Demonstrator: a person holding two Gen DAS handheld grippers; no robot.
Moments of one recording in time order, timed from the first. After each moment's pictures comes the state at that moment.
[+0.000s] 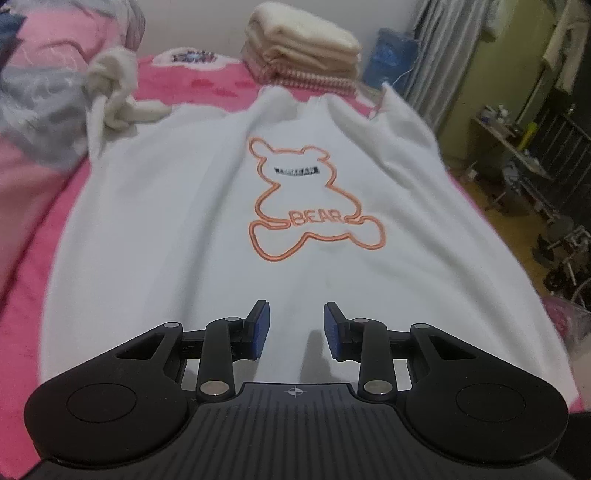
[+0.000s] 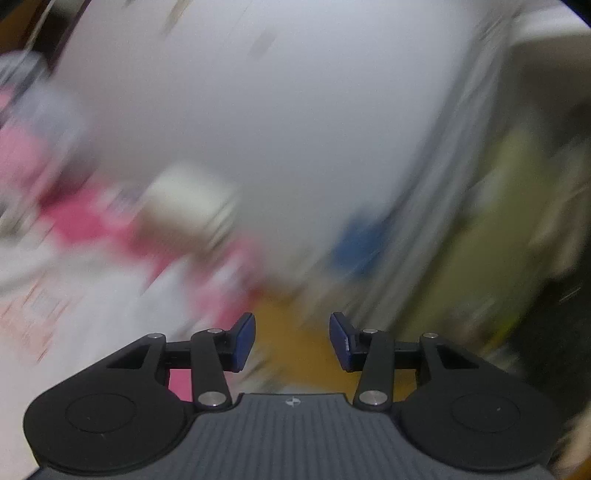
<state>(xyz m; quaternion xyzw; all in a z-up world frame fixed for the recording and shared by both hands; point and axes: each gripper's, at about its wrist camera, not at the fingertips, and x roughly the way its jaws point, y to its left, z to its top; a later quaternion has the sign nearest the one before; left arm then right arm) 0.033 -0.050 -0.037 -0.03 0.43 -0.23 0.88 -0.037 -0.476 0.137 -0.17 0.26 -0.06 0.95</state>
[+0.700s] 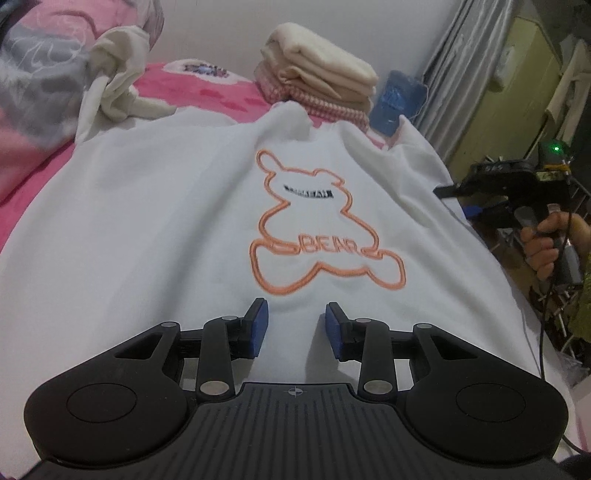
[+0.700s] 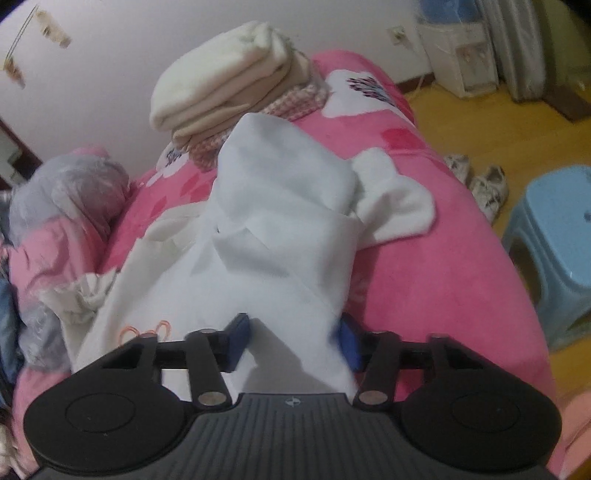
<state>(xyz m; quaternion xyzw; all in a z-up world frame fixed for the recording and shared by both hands) 0.055 -0.048 -0.071 -0.10 0.36 -0.23 0.90 0.155 -0.470 -0.025 0.23 0.43 0.07 0.87</state>
